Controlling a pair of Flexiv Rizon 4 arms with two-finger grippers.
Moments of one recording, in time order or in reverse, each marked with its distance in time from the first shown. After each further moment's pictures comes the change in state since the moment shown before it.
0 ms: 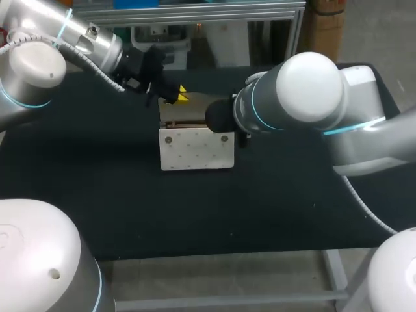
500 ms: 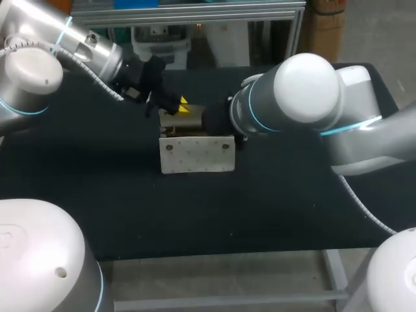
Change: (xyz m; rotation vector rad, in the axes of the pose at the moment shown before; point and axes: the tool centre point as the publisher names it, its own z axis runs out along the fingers) left arm 0.039 -0.009 0.005 0.013 0.061 -0.040; right arm 0.007 0.011 0.004 -0.018 0.016 -0.018
